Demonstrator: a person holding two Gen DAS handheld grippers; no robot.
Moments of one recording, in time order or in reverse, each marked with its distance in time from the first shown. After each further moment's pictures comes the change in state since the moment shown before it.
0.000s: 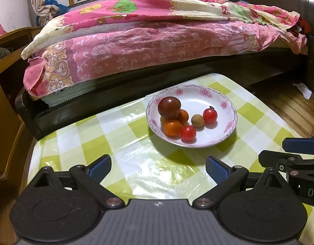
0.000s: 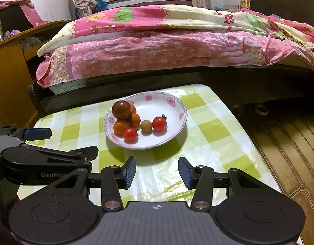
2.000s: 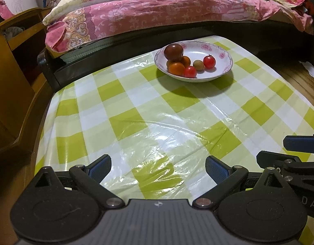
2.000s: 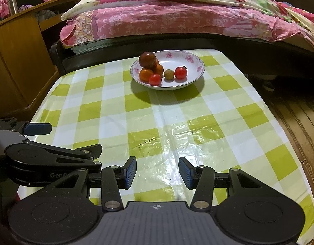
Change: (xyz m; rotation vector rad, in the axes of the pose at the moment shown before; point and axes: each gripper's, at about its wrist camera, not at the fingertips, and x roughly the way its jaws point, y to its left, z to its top) left arm -0.048 -0.007 -0.074 -0.008 0.144 0.067; right arm -0.041 0.032 -0.067 -0.036 0.138 0.034
